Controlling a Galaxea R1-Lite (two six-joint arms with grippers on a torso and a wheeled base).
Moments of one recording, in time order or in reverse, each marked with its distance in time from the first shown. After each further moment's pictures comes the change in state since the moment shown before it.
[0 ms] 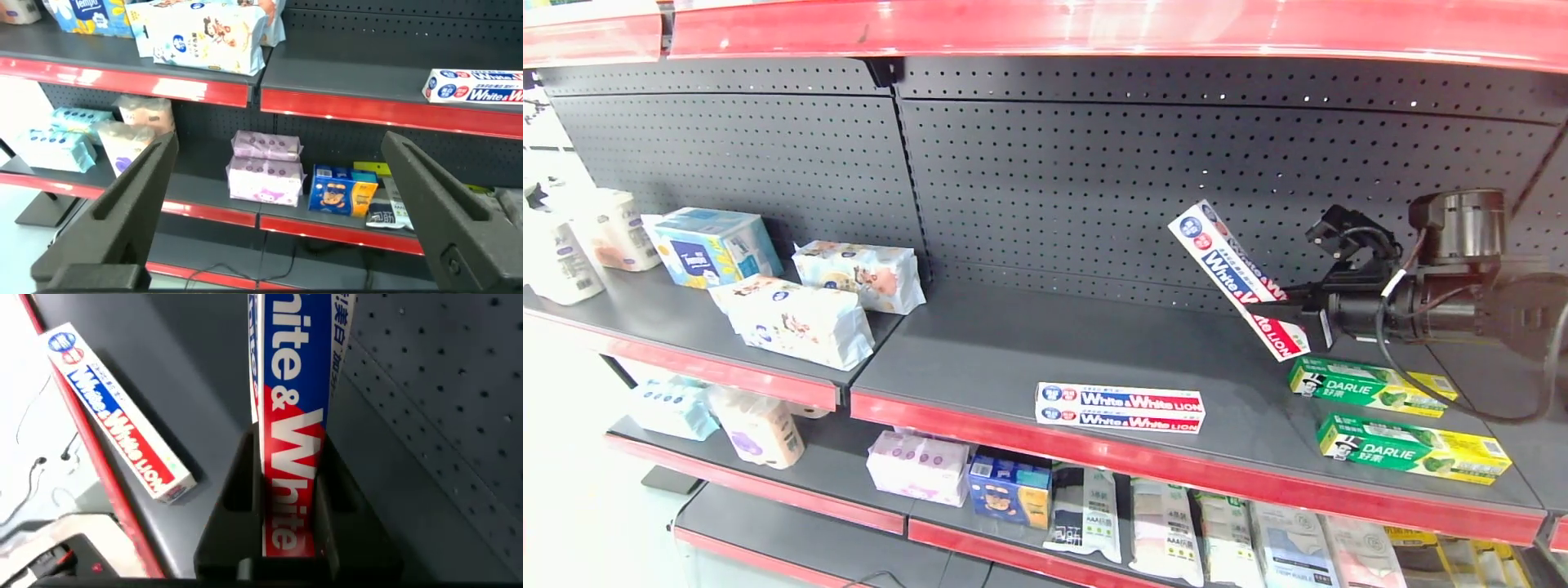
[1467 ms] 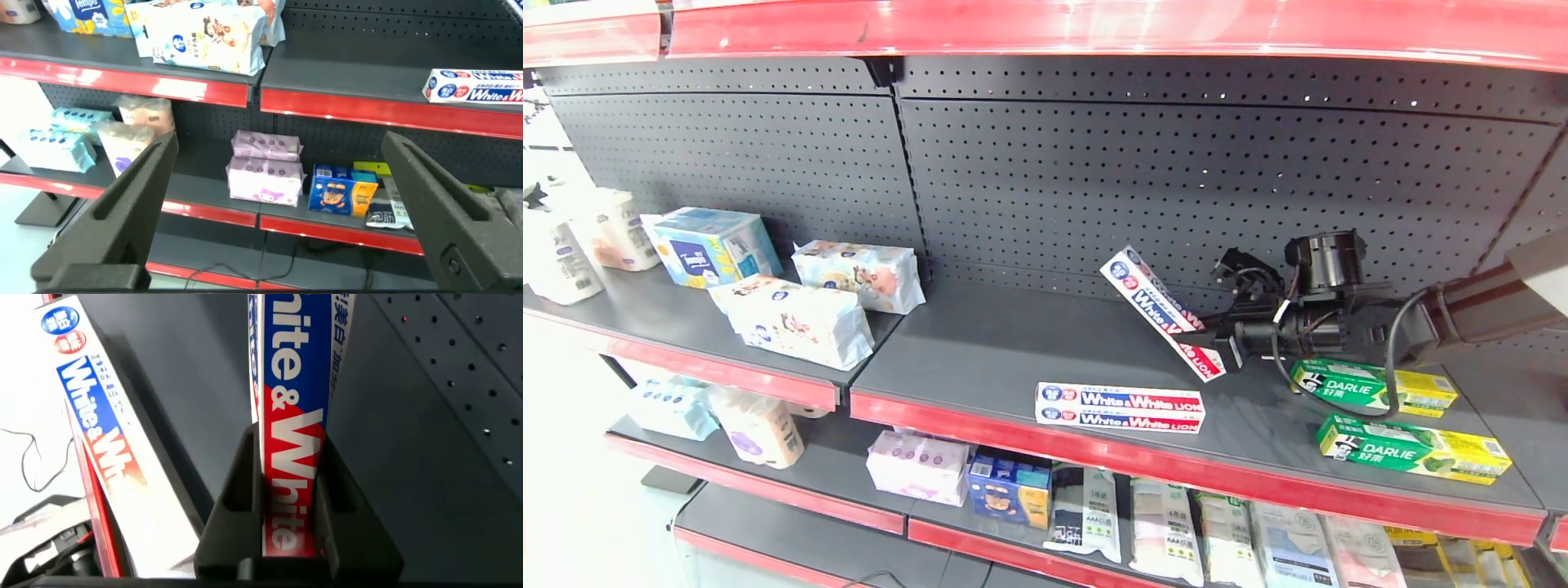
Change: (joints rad) left arm -0.001 0.000 0.000 0.000 0.000 0.000; right arm 0.124 0.272 -0.126 -0.067 0.032 0.003
